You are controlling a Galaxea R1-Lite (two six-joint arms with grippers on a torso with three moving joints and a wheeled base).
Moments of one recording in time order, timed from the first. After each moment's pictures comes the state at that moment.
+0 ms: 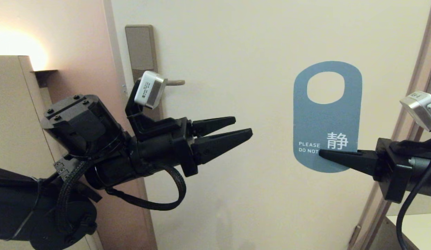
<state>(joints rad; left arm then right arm) -0.64 1.73 -0.71 -1.27 -0.70 -0.44 0.24 1.29 -0.60 -0.46 0.71 0.08</state>
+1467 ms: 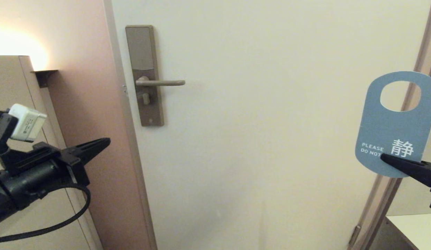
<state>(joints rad) -0.09 1.27 -0.38 -0.75 -0.30 0.06 -0.17 1.08 -0.41 -0.46 0.68 -0.02</state>
